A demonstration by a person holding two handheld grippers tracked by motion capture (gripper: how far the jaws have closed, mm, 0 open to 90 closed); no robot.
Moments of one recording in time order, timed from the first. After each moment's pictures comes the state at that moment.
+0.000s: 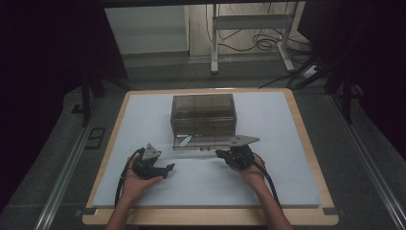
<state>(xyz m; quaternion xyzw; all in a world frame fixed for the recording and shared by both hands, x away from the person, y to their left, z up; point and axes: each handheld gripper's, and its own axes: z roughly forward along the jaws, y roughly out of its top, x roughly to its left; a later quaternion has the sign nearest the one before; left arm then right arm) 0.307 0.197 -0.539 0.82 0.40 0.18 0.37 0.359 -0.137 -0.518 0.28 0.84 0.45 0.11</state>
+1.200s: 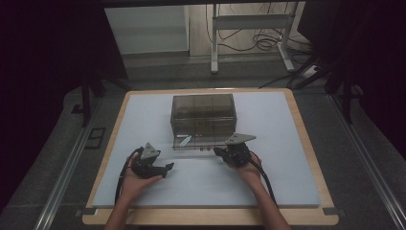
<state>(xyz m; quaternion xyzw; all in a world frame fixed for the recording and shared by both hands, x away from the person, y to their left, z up) 0.308 0.203 -0.534 0.81 0.40 0.18 0.38 0.369 -0.129 -0.524 0.30 0.84 0.45 0.11</state>
